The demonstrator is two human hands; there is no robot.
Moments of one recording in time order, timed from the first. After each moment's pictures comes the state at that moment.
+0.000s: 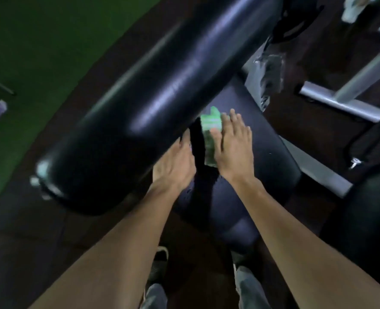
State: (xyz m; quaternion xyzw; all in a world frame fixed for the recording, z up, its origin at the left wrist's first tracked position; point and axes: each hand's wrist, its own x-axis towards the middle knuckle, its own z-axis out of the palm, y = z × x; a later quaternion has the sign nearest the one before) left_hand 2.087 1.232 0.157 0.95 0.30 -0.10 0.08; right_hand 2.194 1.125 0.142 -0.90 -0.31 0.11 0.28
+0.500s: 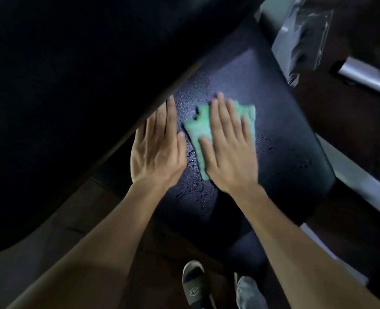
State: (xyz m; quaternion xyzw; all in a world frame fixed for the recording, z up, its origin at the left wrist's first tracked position) left_hand 2.093 1.243 0.089 0.94 0.33 0.02 -0.01; right_hand 2.203 1.123 0.054 -0.86 -0.46 0.04 0.21
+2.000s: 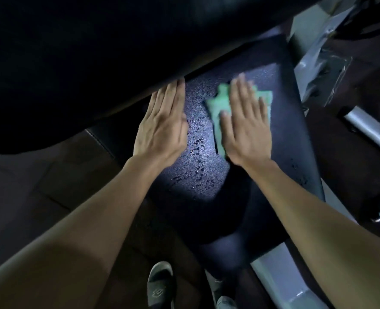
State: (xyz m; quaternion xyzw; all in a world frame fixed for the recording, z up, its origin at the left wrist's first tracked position) left_hand 2.081 1.240 0.094 0.92 0.36 0.12 0.08; right_hand 2.250 1.142 0.063 -0.83 -0.52 0.03 0.20
